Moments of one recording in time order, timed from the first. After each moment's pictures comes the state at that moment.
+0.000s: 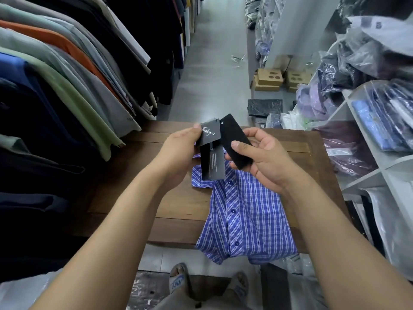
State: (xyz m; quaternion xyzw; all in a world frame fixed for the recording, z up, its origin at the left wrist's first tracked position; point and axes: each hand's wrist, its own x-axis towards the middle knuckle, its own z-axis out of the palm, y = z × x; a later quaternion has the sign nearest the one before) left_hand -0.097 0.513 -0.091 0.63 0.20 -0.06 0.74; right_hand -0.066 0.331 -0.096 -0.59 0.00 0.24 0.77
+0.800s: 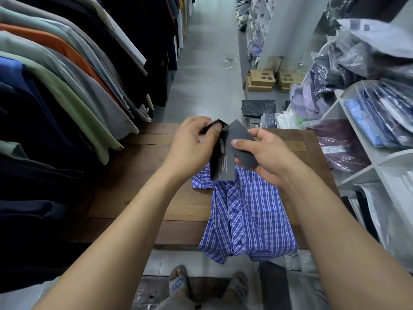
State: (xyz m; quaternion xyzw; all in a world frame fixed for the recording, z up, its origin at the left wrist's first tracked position) left_hand -0.084 0.515 -0.100 0.86 0.02 0.09 0.50; right_hand -0.056 0.341 -0.093 -0.64 0.08 0.23 0.73
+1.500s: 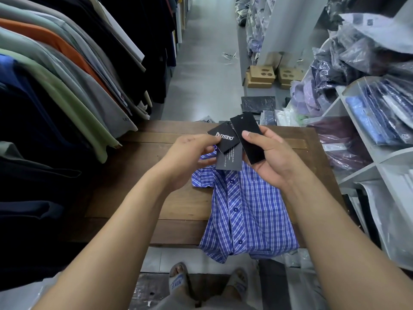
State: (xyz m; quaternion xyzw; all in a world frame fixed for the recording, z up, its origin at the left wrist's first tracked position) left_hand -0.091 0.519 -0.103 0.62 0.14 -0.12 0.76; right_hand -0.054 0.336 -0.102 -0.52 0.11 0.21 0.82
